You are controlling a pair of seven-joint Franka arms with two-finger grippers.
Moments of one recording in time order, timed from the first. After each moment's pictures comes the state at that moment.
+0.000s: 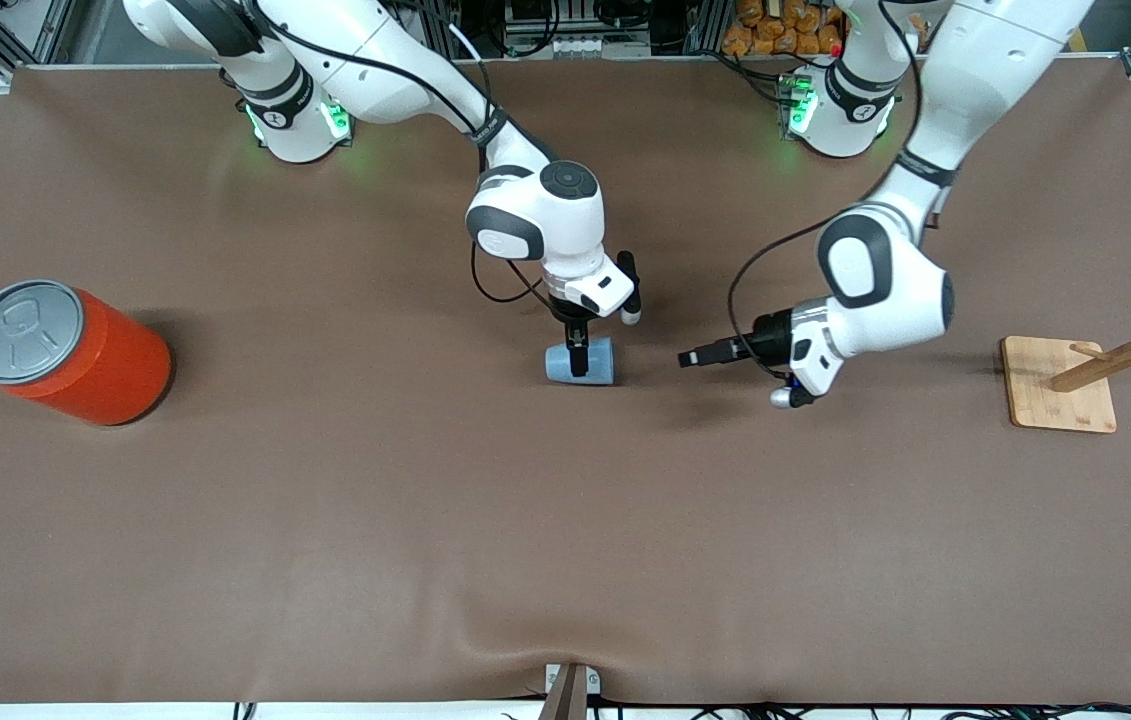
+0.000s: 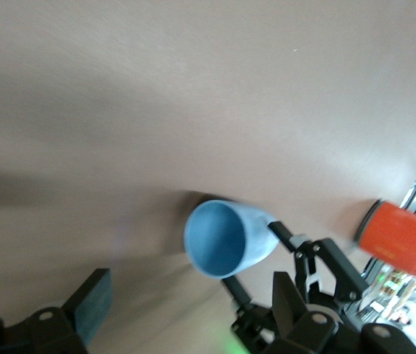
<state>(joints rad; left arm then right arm) -0.03 0.41 -0.40 -2.13 -1.20 2.47 0.22 0.68 0.71 0.21 -1.65 -0.60 2.50 -0.34</state>
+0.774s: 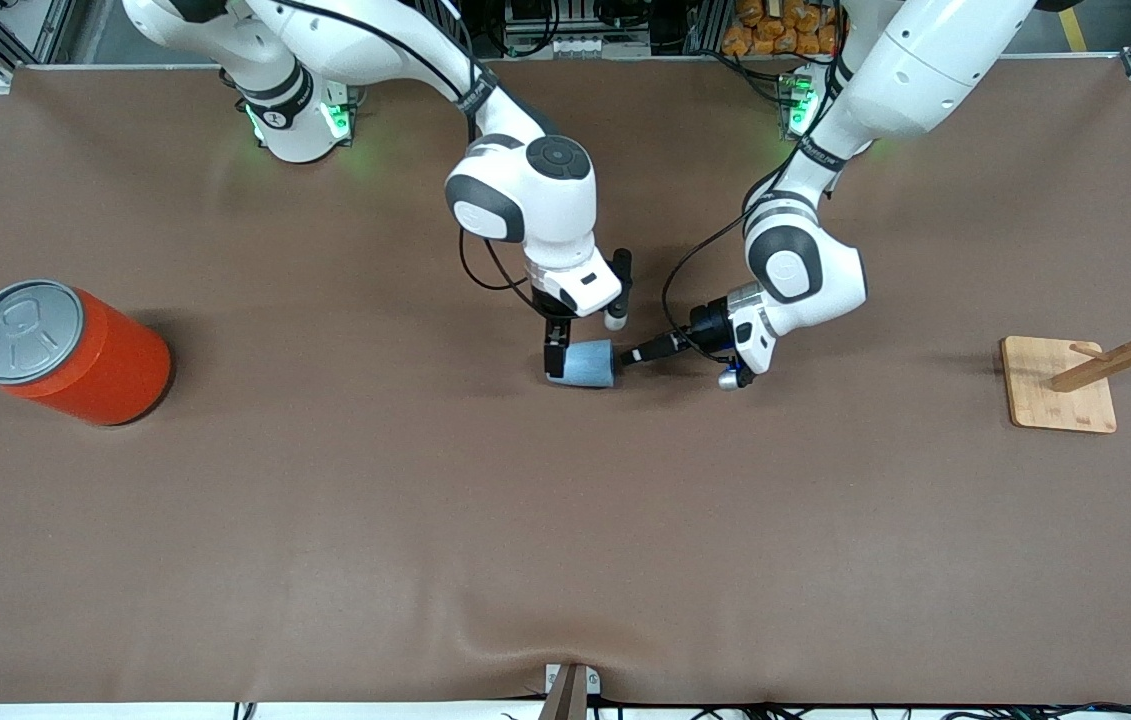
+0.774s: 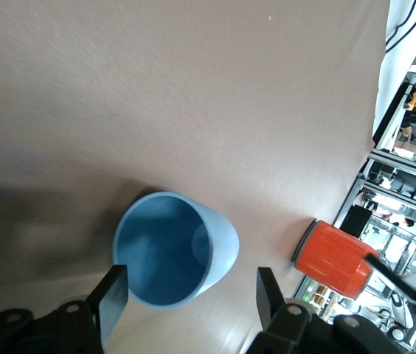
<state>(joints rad) -0.17 0.54 -0.40 -2.08 -1.74 2.55 0.57 0.64 0.56 0.21 -1.63 -0.46 2.30 -0.32</state>
